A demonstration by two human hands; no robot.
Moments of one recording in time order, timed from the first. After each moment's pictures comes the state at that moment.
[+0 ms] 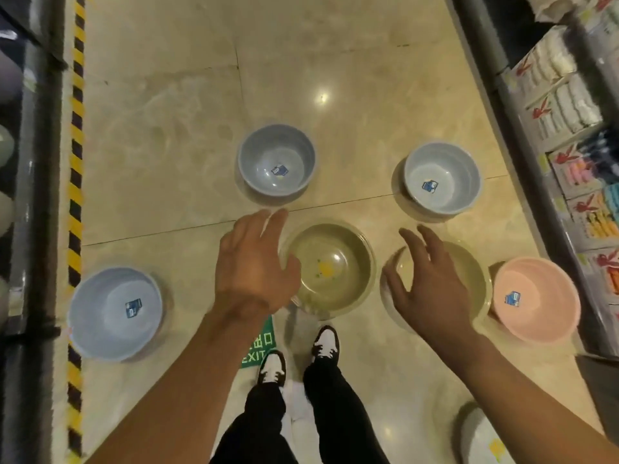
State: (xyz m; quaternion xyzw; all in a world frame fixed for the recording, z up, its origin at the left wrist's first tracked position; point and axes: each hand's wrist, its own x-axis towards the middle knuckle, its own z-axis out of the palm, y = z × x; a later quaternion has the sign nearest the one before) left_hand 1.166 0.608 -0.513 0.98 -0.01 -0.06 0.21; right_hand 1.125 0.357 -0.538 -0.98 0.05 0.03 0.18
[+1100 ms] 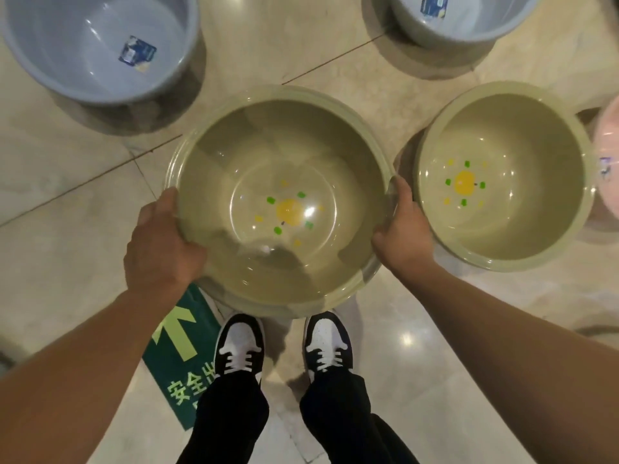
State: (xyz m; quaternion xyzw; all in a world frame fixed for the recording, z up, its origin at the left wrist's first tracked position) left_hand 1.223 0.601 -0.987 0.96 0.05 -0.22 0.17; right_hand 1.130 0.309 -1.009 -0.86 0.38 0.15 0.31
